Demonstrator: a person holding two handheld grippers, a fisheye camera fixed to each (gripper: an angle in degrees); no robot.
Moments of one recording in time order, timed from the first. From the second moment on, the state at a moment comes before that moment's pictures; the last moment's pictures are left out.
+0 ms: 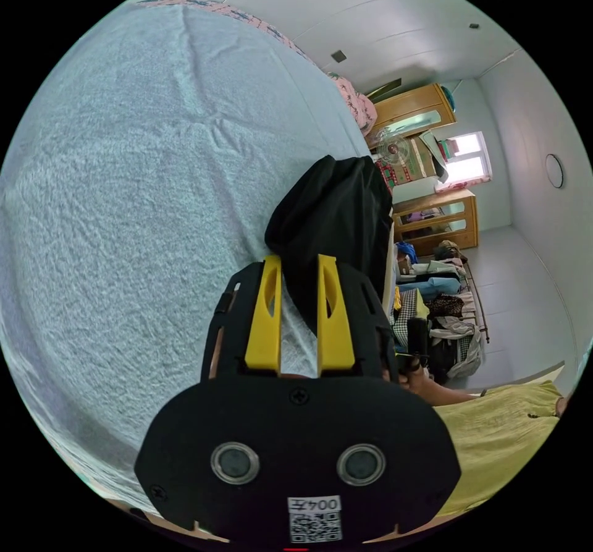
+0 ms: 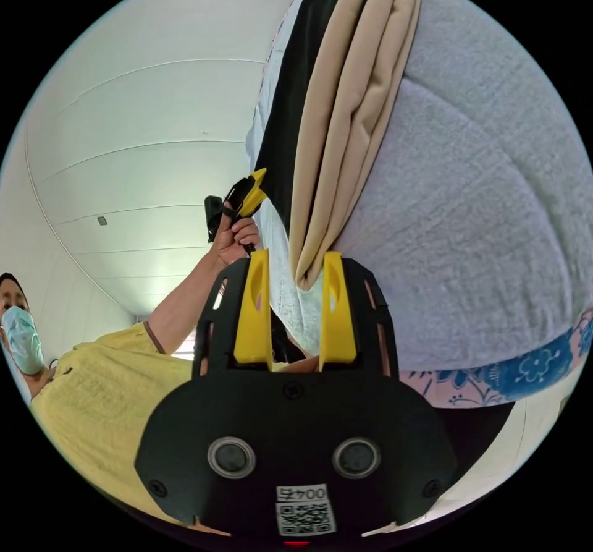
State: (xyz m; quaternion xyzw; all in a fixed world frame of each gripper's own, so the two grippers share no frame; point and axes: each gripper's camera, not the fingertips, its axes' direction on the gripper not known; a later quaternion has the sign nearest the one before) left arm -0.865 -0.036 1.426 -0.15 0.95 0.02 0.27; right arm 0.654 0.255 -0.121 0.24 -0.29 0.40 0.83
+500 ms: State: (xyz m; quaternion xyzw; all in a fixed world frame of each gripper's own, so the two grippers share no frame) left arm -0.836 -0.046 1.444 -0.15 0.96 0.00 0.22; right arm 0.585 0.235 -0.178 0.27 -0.21 0.37 0.86
